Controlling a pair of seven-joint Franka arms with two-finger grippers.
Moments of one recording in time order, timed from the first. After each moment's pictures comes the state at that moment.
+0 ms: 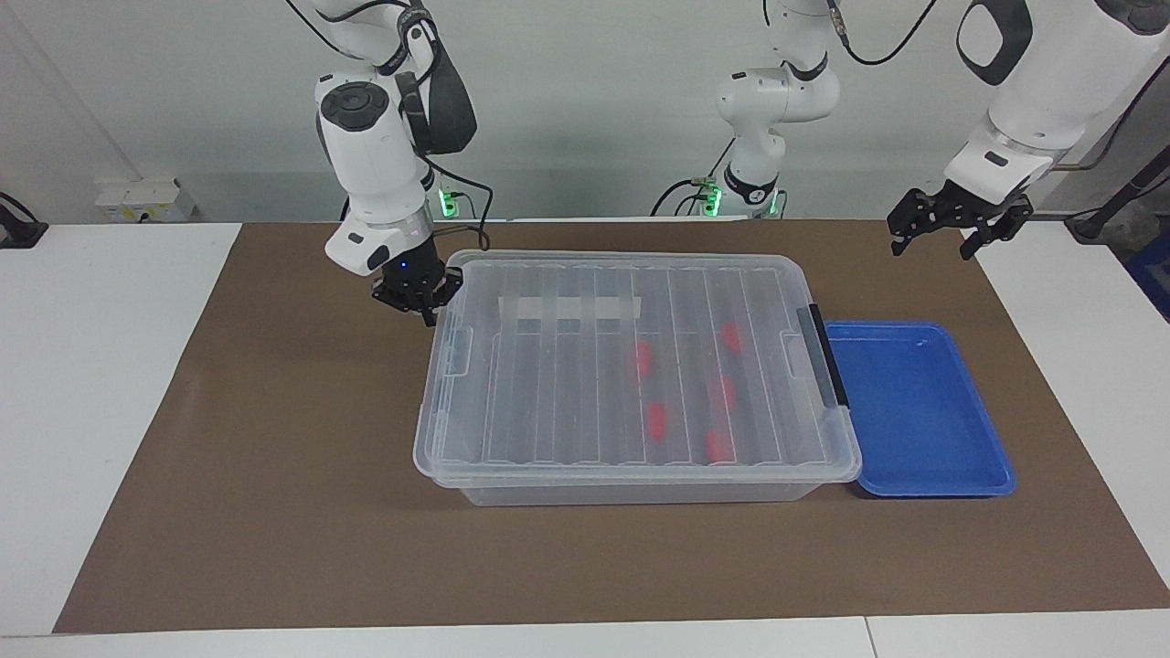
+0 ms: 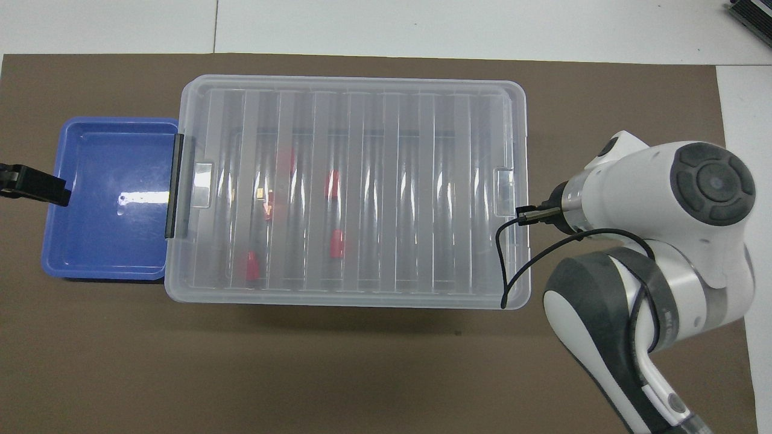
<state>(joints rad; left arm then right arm) -0.01 0.04 -0.01 -1.50 0.03 1.50 0.18 0.22 -0.03 0.03 -1.97 0.01 2.05 0.13</state>
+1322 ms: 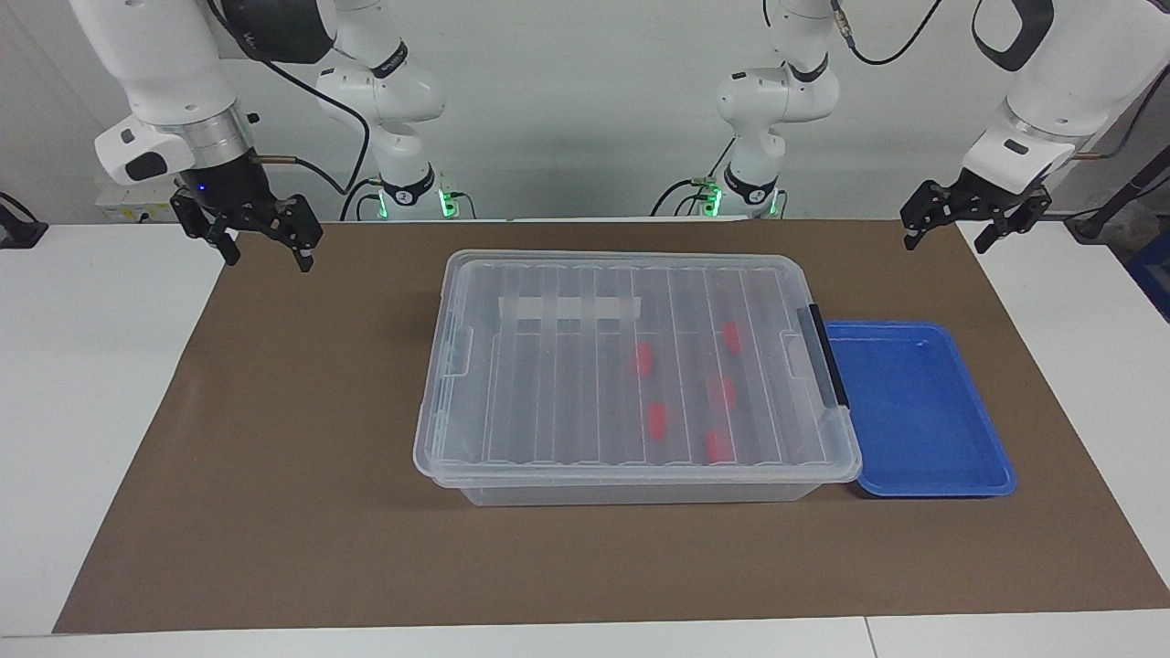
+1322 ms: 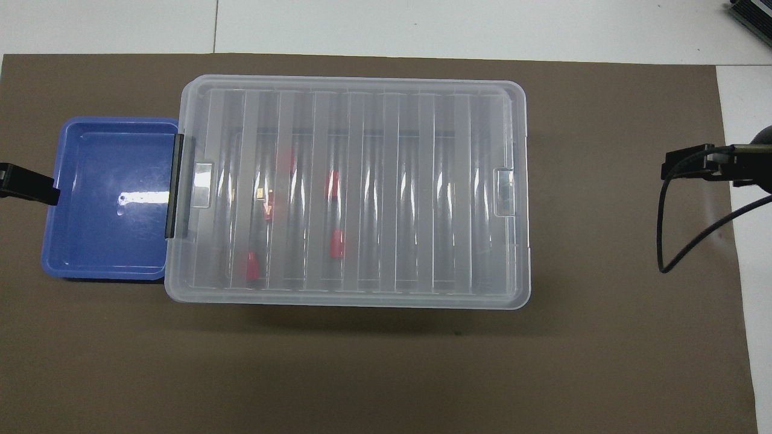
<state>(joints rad) -0.01 0.04 0.01 -1.50 0.03 1.50 0.18 -0.03 0.00 0.01 -1.57 -0.04 1.61 0.13</state>
